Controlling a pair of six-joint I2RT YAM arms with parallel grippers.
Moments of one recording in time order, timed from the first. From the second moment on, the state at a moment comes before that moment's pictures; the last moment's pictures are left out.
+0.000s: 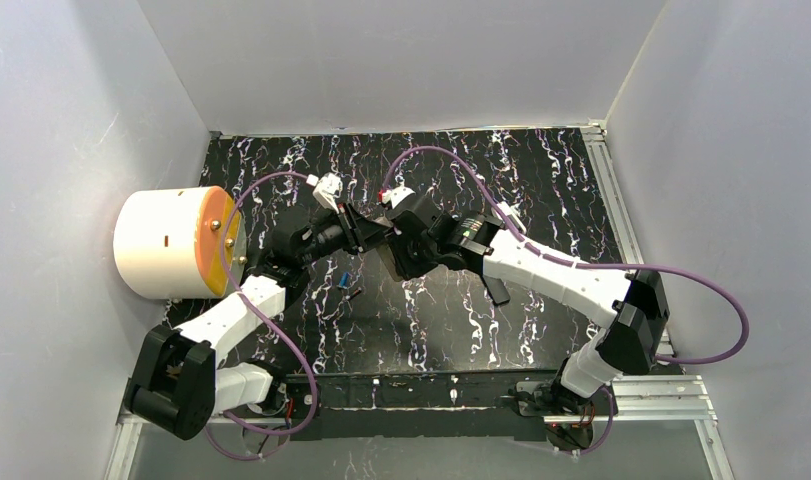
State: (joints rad) left arm -0.41 1.19 0.60 0.48 0.58 -0.79; right arm 1.05 1.56 1.45 -0.78 0.12 0.38
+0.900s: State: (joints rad) left arm -0.42 1.19 0.61 0.38 0.59 -0.82; right arm 1.05 1.63 1.51 -0.86 0.06 0.41
